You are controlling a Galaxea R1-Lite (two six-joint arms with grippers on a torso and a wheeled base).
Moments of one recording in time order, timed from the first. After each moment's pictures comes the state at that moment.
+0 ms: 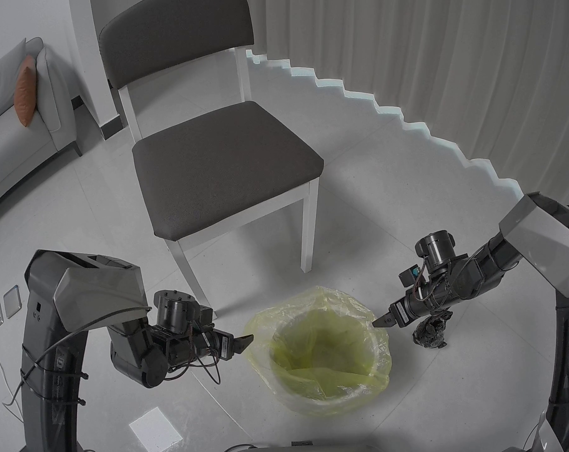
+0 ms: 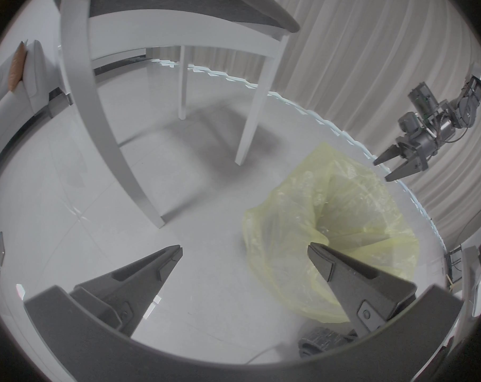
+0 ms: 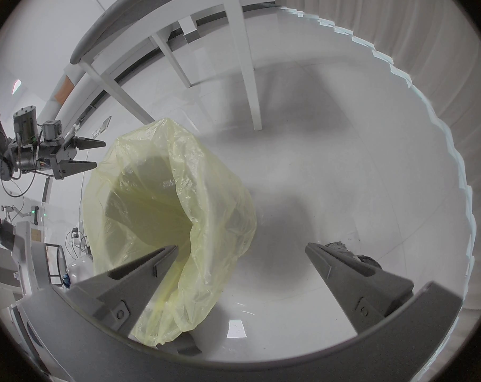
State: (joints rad) left arm -0.35 2.46 -0.72 -1.11 -0.17 -0.05; right arm 0.24 2.34 -1.18 -0.16 0.20 -0.20
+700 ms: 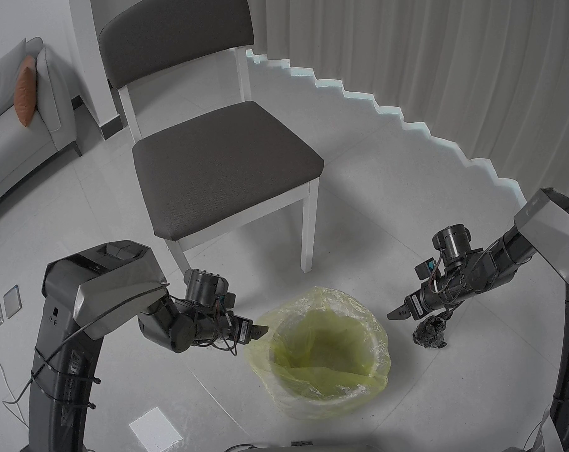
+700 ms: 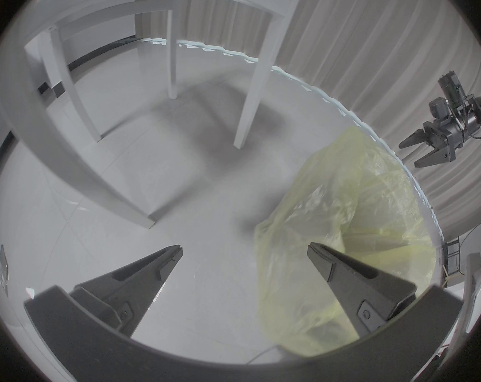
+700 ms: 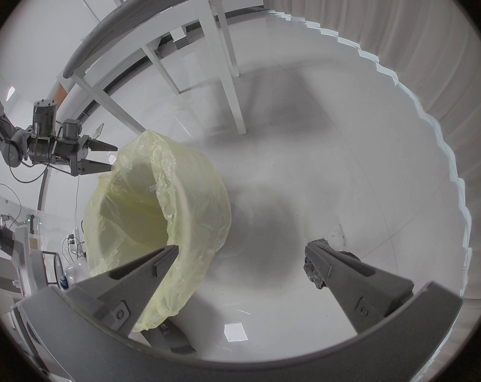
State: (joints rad) left arm -0.37 2.53 -1.13 -0.62 -0.17 -0.02; right arm 0.17 2.30 -1.16 -0.16 0.20 -0.22
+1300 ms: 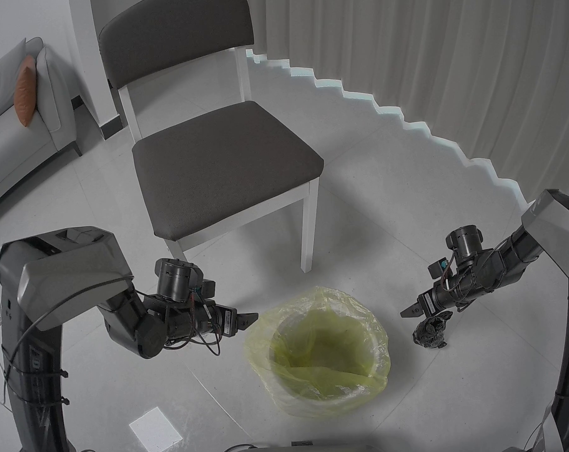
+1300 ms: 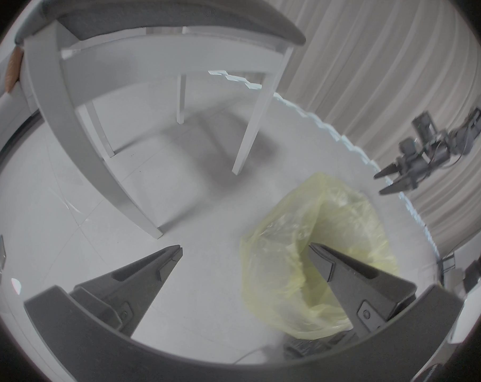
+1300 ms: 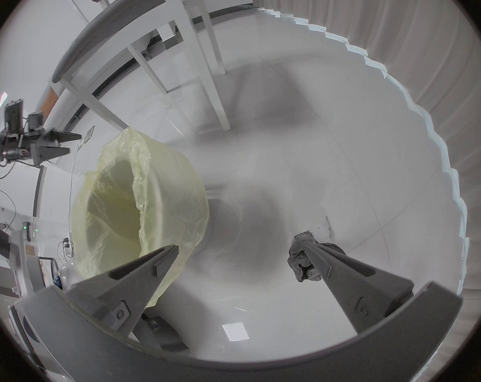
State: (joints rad) left arm -0.35 2.32 -0.87 -0.79 -0.19 -0.08; right arm 0.10 2.31 -1.15 -0.16 0.21 -0.24
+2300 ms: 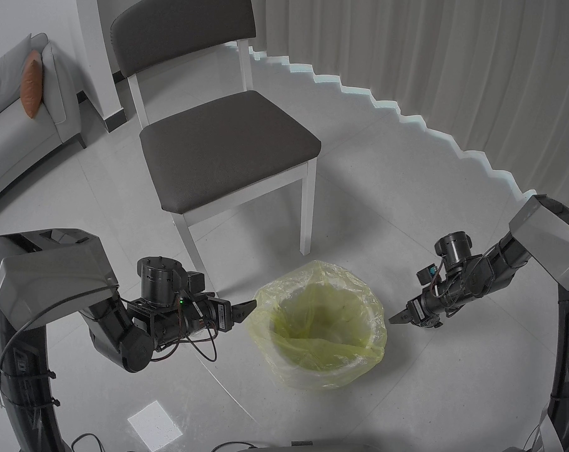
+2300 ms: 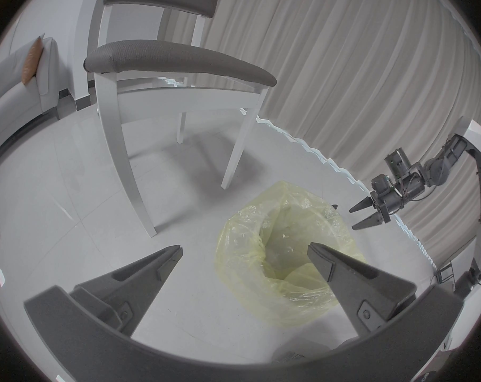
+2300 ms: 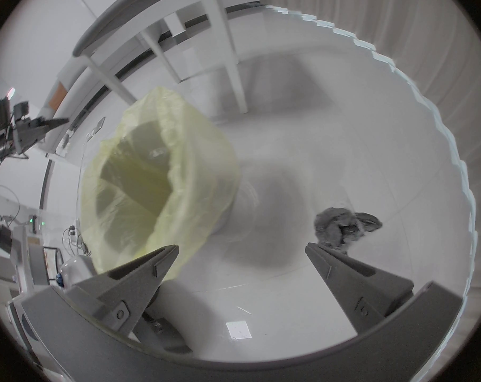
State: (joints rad) left arm -0.36 2.23 -0.70 -1.05 -0.20 -0.15; right arm 0.13 2.37 -1.17 -0.18 0.24 -0.24
